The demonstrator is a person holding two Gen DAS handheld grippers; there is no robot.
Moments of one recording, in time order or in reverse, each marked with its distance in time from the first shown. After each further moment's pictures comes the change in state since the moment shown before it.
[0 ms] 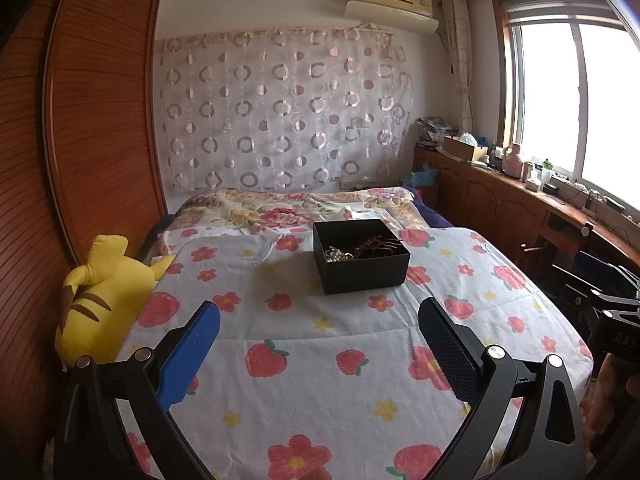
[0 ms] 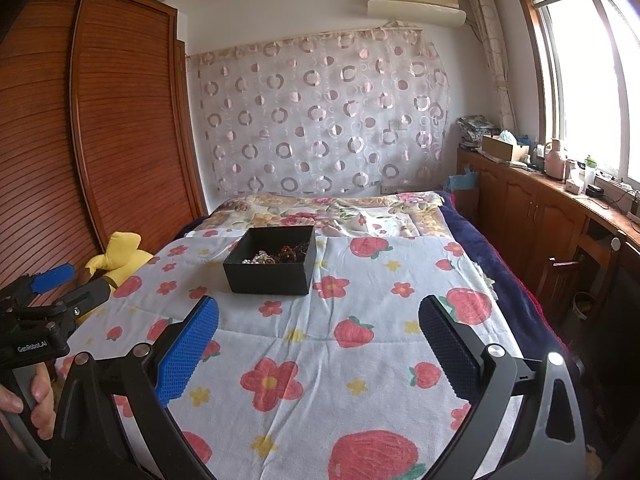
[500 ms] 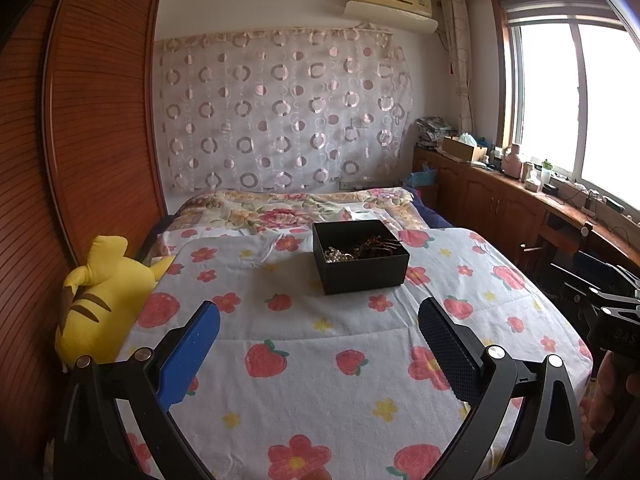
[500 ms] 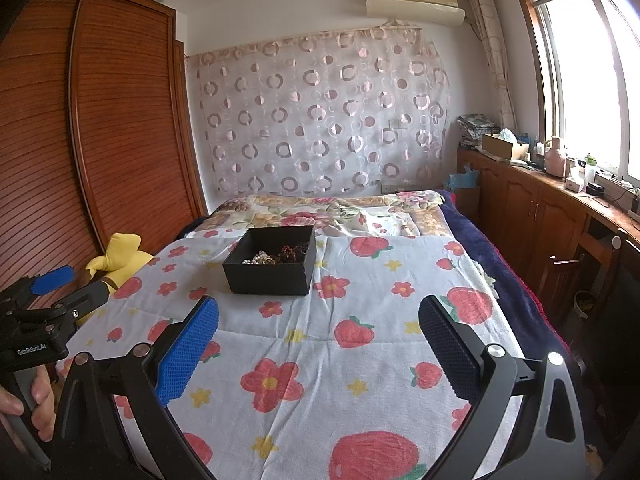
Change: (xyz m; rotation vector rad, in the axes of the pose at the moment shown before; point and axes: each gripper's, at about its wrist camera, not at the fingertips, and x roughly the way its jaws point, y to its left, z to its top) left arm 0.000 -0.001 -0.001 0.000 -0.002 0.000; right arm 0.000 0.000 0.001 0.001 -0.001 0.002
